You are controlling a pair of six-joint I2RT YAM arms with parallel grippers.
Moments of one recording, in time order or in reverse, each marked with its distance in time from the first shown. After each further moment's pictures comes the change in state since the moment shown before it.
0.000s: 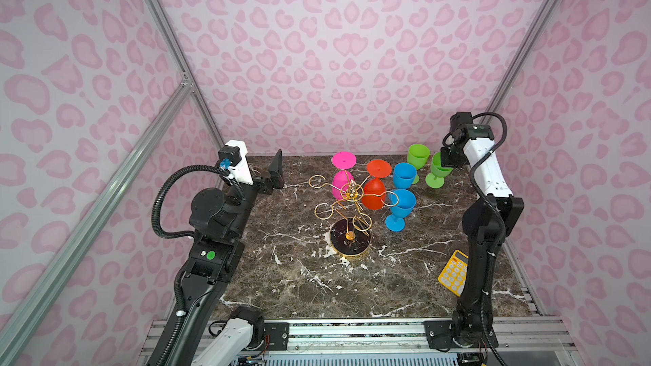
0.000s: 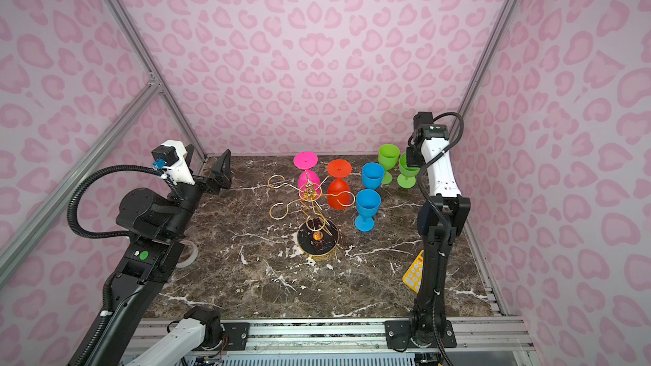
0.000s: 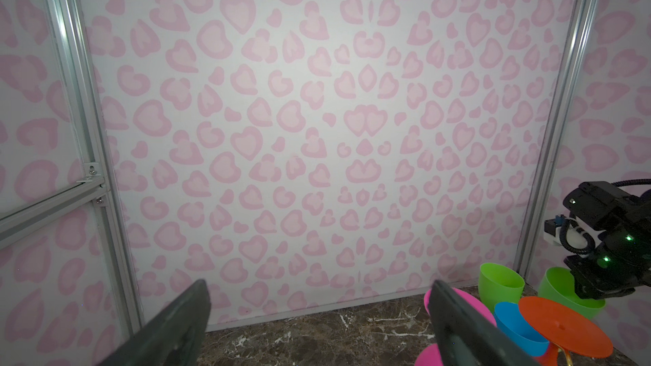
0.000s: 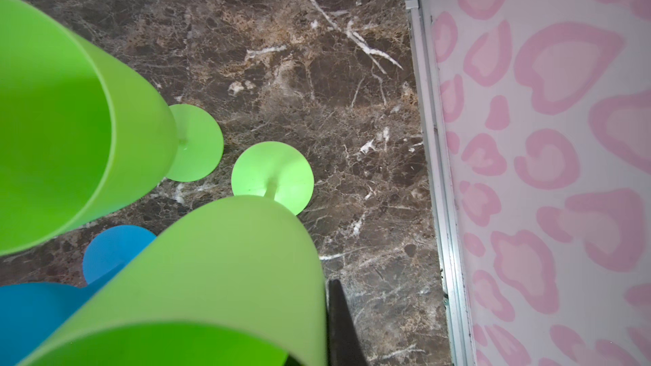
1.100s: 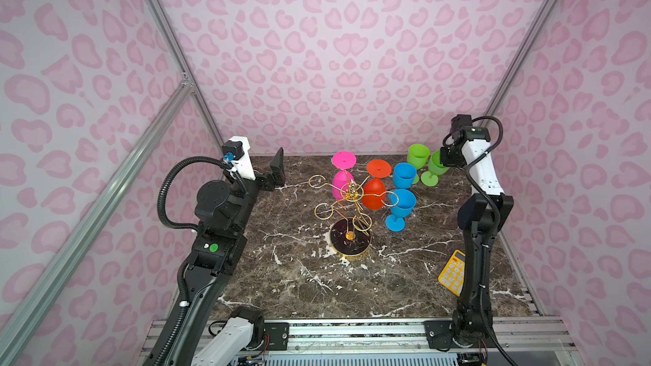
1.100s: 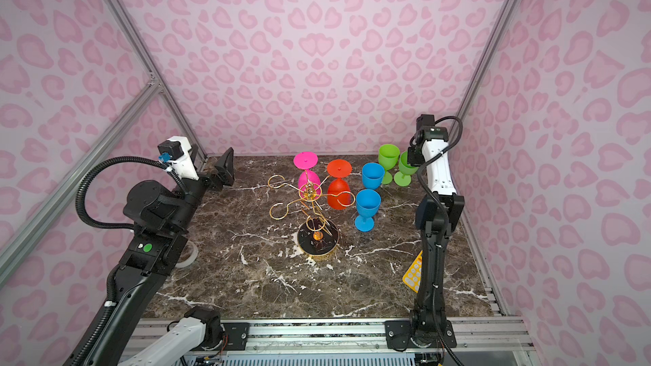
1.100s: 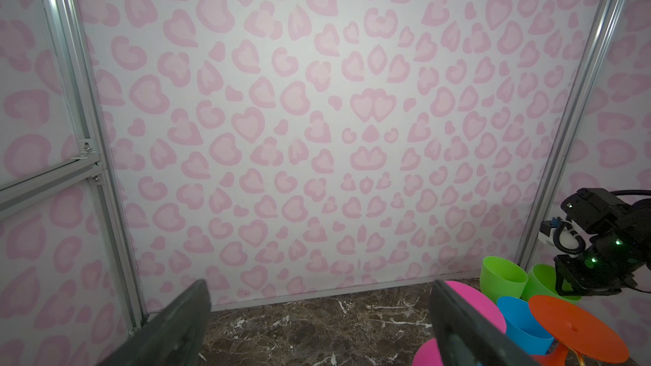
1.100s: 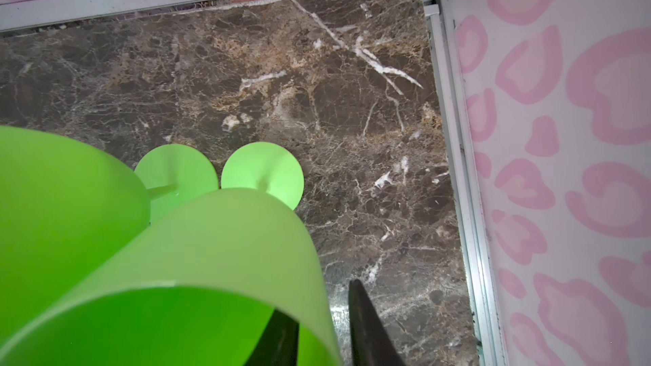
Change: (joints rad) left arm 0.007 0.051 0.030 -0.036 -0.020 -0.042; right arm -0.036 0.146 0.161 0.000 -0.059 0.014
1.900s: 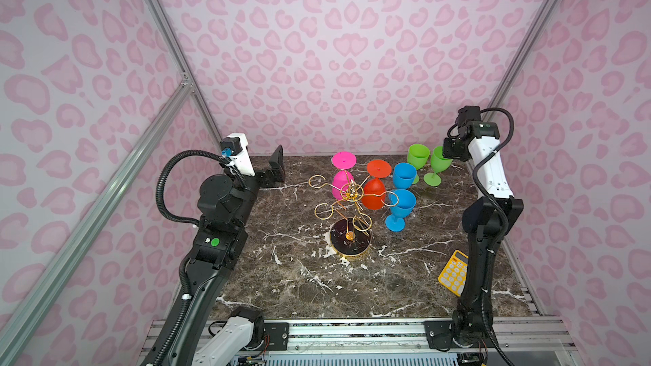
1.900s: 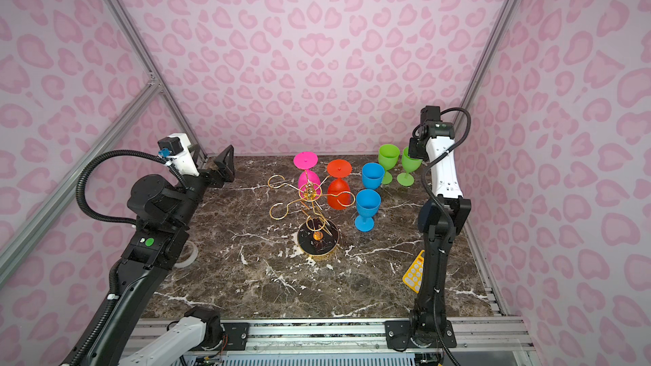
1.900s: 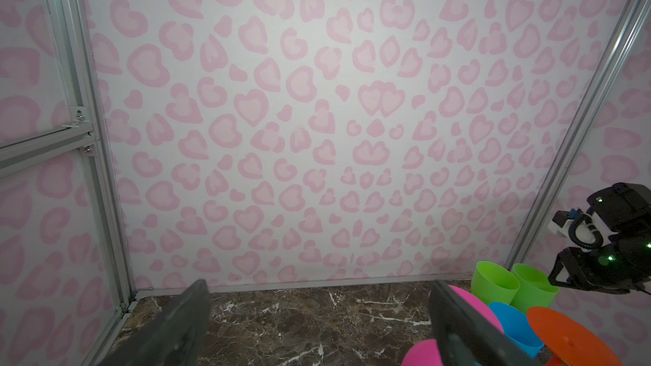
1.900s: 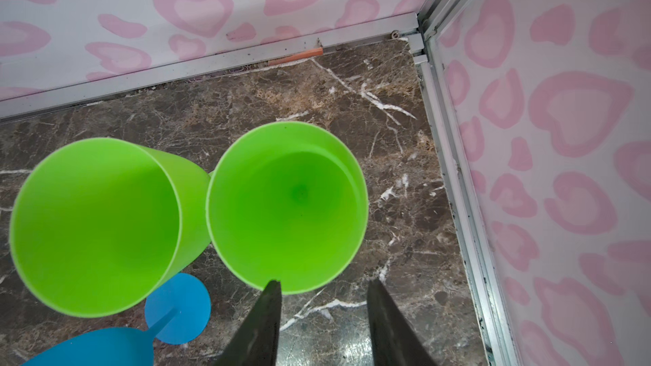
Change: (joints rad) left arm 0.018 0.043 0.034 -0.031 0.013 -0.086; right arm 0.004 -0.128 -0.065 0.065 -0.066 0.037
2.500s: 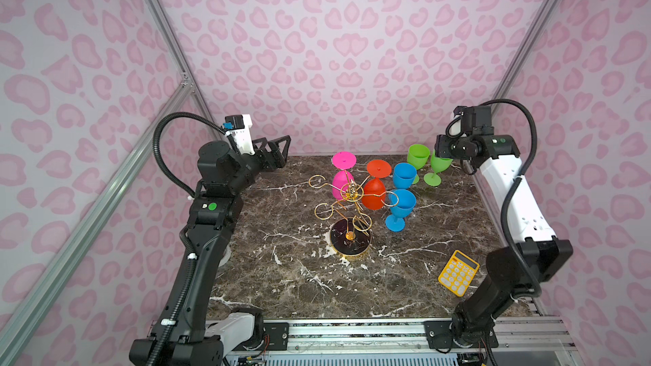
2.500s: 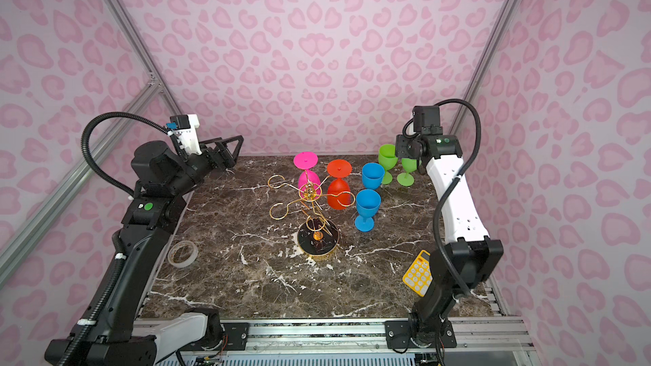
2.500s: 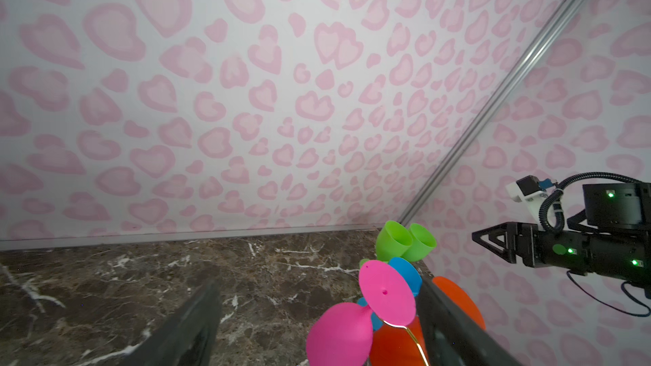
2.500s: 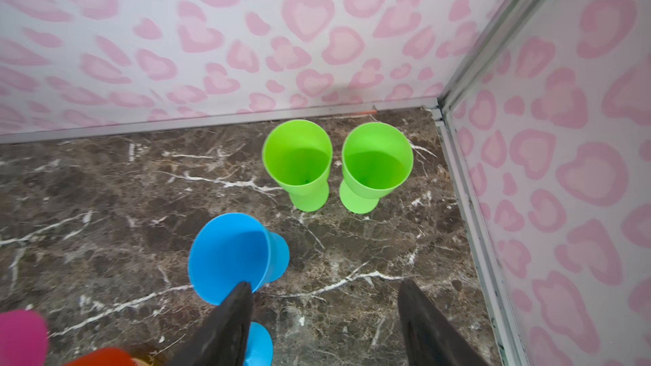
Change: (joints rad) left arm 0.152 0.271 0.265 -0.199 0.494 -0.266; right arm 0.184 -0.702 -0.711 0.348 -0.003 0.014
